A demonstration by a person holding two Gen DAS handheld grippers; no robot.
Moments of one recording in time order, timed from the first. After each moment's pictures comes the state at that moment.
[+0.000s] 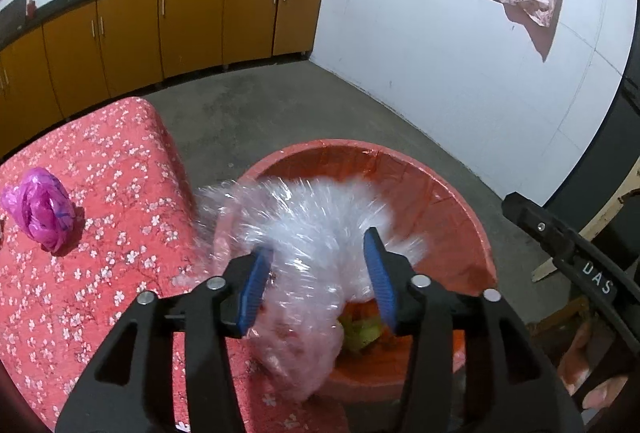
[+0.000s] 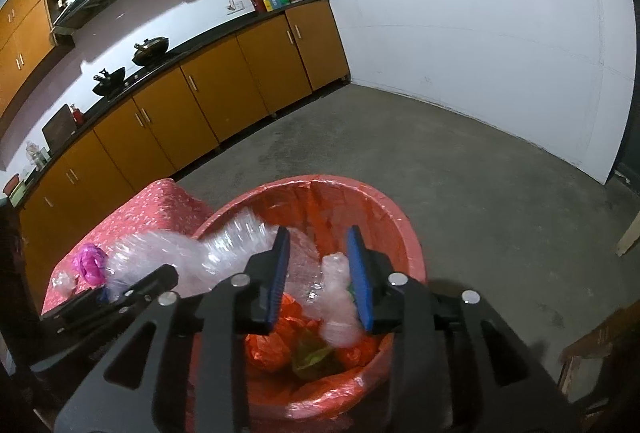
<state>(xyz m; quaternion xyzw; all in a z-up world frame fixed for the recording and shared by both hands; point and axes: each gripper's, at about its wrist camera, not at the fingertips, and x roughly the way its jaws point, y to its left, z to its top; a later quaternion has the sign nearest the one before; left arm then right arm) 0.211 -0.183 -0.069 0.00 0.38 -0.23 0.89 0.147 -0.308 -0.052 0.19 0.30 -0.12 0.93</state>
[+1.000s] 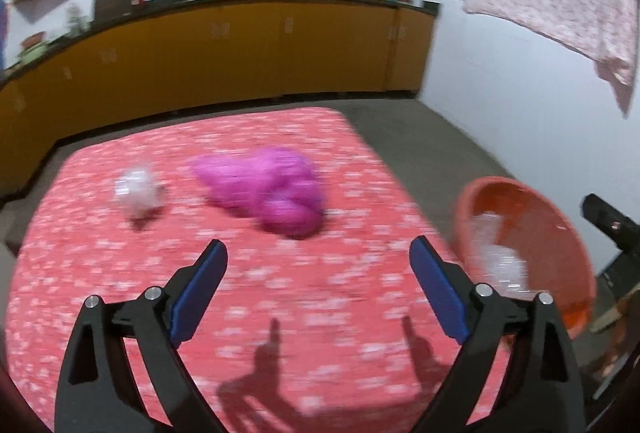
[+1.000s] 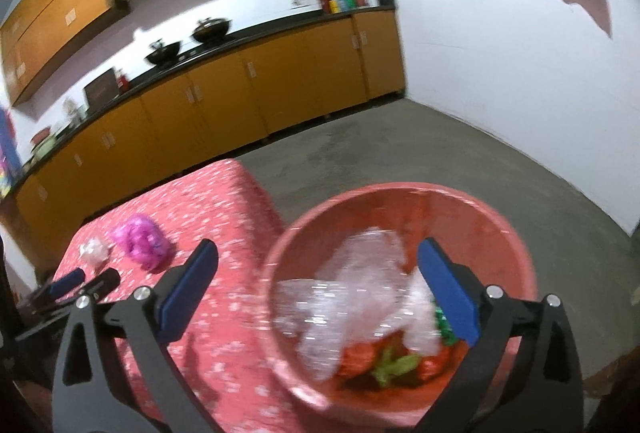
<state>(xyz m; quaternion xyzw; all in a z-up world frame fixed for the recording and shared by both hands) 0.193 0.004 -0.059 -0.02 0.33 -0.04 0.94 0.184 -0.194 -0.032 0.12 0.29 -0.02 0.95</state>
